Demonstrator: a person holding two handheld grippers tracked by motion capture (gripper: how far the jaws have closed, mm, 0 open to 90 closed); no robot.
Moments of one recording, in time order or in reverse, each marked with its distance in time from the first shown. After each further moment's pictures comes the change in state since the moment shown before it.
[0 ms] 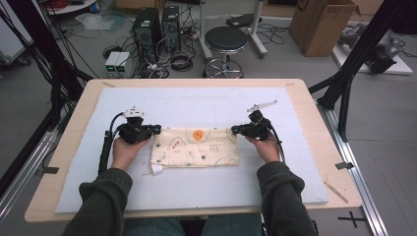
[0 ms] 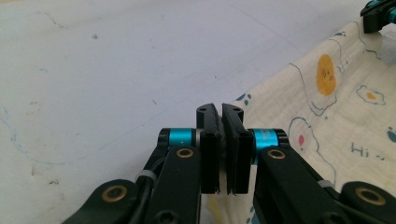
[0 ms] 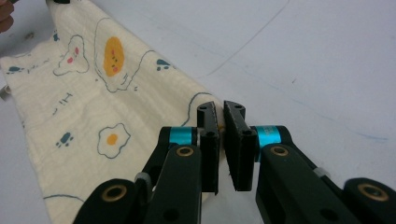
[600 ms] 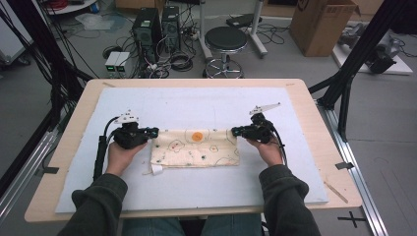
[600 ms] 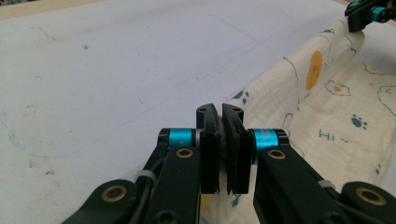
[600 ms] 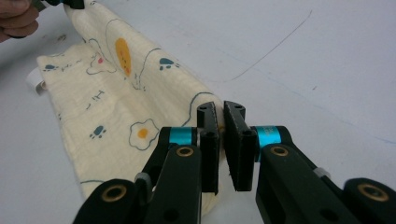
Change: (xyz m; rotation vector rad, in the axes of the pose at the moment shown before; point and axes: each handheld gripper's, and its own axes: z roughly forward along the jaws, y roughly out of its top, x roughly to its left) left arm -0.009 -0.009 -0.018 -0.051 -0.046 0.041; right arm 0.012 -0.005 -0.013 -0.040 0.048 -0.036
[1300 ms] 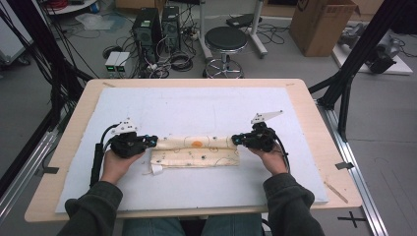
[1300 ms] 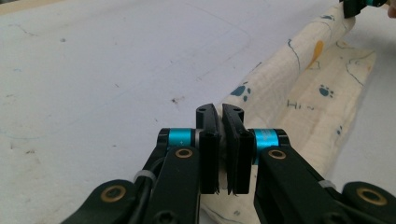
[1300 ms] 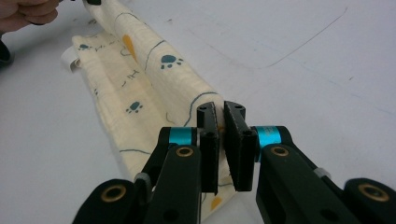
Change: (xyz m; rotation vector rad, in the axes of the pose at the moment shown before) left arm -0.019 -0.015 -0.017 0.025 -0.032 0.069; right arm 0.023 -0.015 -0.011 0.002 0.042 -0.063
